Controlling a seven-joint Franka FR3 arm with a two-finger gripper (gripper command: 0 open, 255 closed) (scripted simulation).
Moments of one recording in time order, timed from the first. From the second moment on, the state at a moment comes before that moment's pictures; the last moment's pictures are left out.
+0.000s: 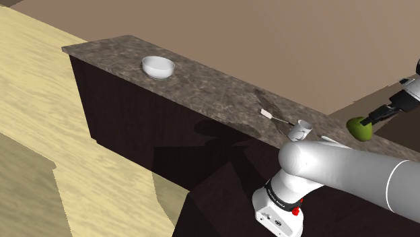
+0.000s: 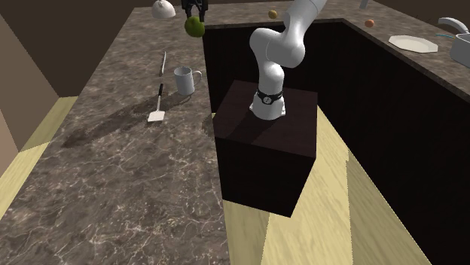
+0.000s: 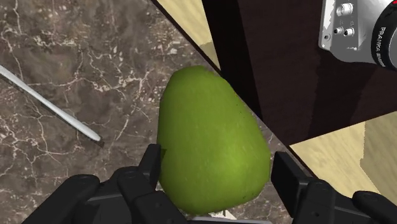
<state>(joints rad) -0.60 -0.92 -0.91 -2.21 -0.47 1.56 -0.89</state>
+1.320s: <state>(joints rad) -0.62 -0.94 -1.06 -2.42 -0.59 1.77 -0.90</state>
